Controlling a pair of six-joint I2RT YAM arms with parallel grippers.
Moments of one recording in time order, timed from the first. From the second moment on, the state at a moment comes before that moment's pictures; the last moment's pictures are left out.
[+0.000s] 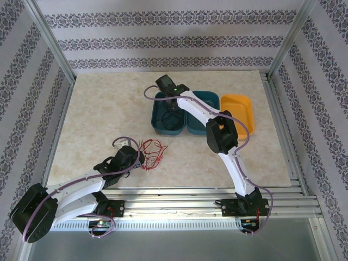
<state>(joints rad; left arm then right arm) -0.64 0.99 0.28 -0.08 -0.20 -0.95 0.60 2.43 2.20 -0.79 0.50 -0.23</state>
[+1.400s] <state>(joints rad) -0.64 0.96 0.28 -0.10 -0.20 -0.95 0.69 2.22 2.10 -0.81 0.27 -0.07</state>
